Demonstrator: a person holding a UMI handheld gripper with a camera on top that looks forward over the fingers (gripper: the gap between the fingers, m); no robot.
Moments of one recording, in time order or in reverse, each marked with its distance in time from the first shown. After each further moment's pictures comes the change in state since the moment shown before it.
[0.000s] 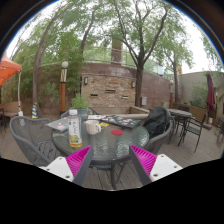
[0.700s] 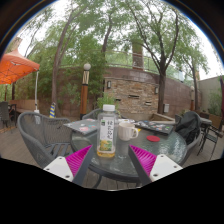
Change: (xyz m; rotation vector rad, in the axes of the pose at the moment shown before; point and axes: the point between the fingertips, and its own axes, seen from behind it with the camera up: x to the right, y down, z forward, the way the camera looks) arm -0.152 0.019 0.103 0.072 -0.229 -0.057
